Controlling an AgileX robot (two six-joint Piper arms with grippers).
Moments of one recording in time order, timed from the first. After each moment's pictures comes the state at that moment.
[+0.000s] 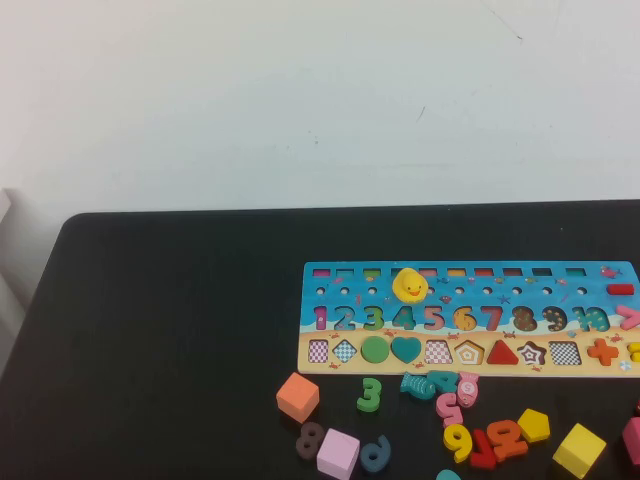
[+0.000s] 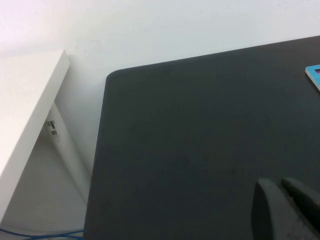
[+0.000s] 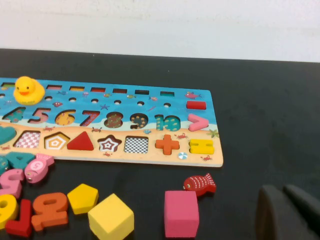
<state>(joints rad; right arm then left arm) -0.13 -0.01 0.02 0.20 0.42 -0.27 -0.01 -0.01 0.02 -0.09 0.35 0.15</state>
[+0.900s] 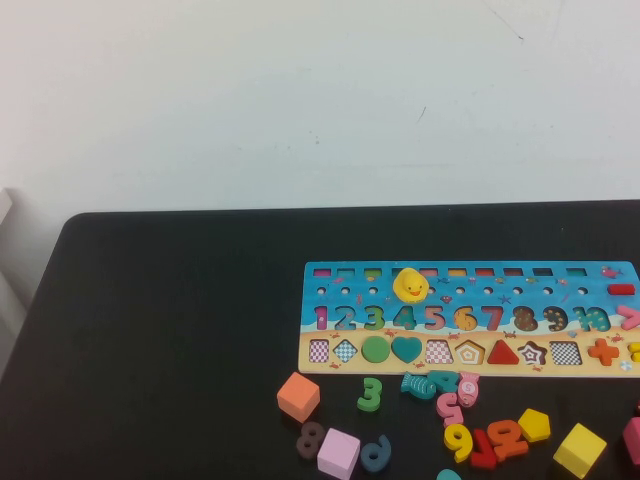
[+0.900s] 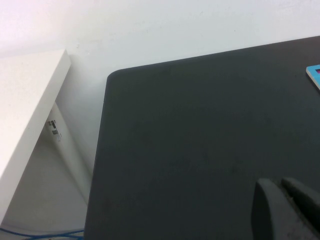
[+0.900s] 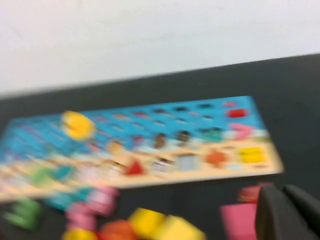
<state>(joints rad) -0.13 -0.01 0.02 0.41 0.41 -0.27 -0.01 -0.01 0.02 -0.09 0.35 0.15</state>
